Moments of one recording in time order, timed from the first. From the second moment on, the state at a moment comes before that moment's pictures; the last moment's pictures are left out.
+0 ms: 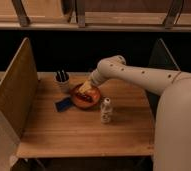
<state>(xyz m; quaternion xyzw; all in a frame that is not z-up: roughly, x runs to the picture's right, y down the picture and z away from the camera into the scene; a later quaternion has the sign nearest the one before) -0.030 -0.024 0.840 -0.23 -0.13 0.43 0.86</state>
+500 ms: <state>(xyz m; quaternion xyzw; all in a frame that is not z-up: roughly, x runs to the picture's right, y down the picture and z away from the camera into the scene) -0.030 -0.024 0.840 -0.23 -0.13 0.43 0.86</state>
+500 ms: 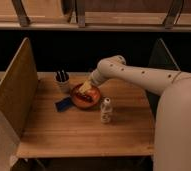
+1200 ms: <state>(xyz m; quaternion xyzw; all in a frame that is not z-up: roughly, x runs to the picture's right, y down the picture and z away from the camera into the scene) -0.031 -0.023 0.839 -0.23 -0.13 0.43 0.87</state>
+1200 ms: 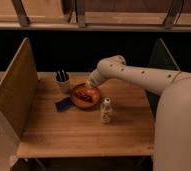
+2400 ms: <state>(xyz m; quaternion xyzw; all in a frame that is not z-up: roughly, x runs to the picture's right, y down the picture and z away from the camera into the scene) -0.056 0.142 0.756 -0.35 0.04 0.29 0.89</state>
